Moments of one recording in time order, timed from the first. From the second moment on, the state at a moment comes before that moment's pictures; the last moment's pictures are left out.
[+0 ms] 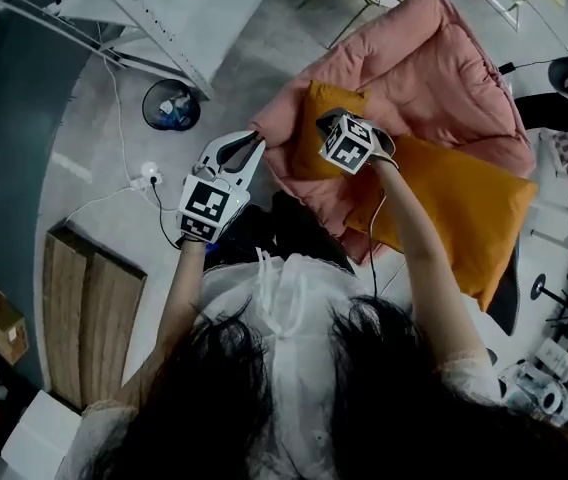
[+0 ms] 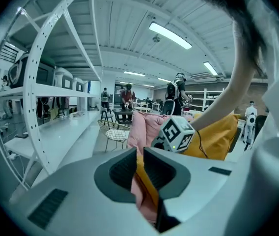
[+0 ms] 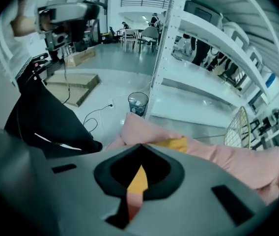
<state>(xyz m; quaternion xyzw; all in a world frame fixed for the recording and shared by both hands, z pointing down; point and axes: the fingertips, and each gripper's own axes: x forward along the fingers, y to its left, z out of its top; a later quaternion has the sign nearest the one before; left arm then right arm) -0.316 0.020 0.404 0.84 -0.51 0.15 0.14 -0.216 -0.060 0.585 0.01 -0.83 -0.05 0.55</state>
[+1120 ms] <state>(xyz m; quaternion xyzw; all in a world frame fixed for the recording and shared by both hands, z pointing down) -0.273 0.032 0.392 0.88 -0.43 0.15 0.12 -0.132 -0.036 0.495 0.35 -0.86 0.21 0.30</state>
